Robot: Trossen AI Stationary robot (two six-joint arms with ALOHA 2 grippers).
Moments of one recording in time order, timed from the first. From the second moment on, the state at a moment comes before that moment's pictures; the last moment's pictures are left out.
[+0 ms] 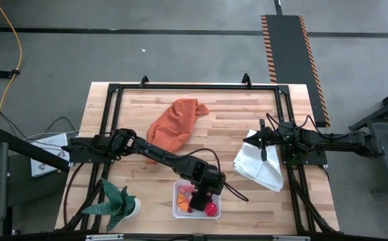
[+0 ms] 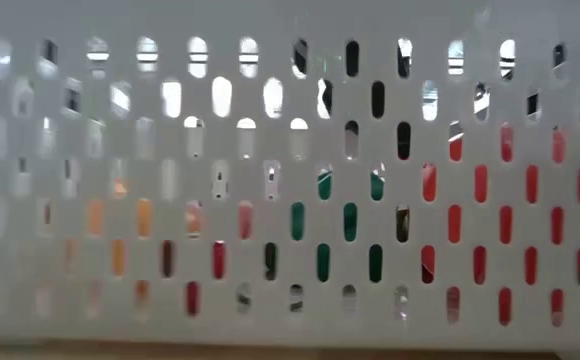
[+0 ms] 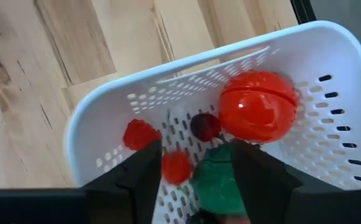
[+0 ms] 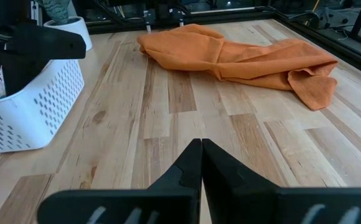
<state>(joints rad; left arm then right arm) -0.21 2.26 1.90 -0.76 0.18 -0.04 -0.16 0.33 0.01 0.03 -0.12 0.02</state>
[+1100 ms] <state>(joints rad) -0.15 2.26 2.28 -1.12 0.18 0.07 -0.16 0.33 0.01 0.03 -0.12 0.02</state>
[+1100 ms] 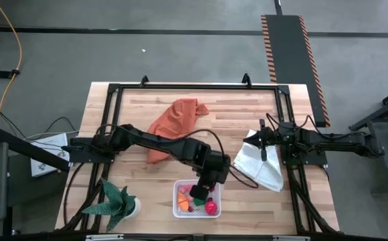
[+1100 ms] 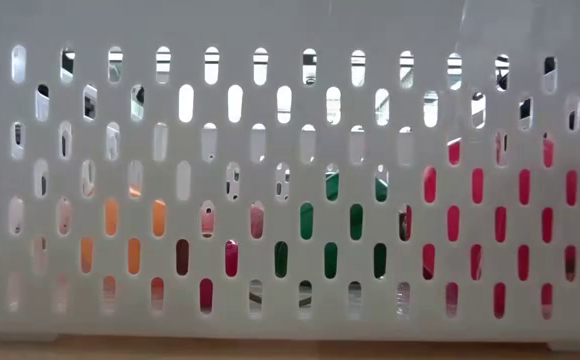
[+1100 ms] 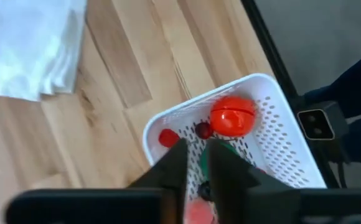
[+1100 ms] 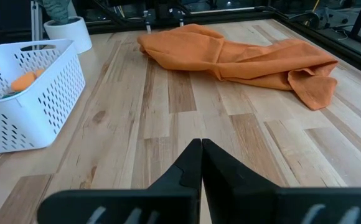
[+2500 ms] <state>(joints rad) -0.07 1.48 2.25 -1.57 -0.29 0.05 -0.16 0.33 0.01 0.03 -0.12 0.02</state>
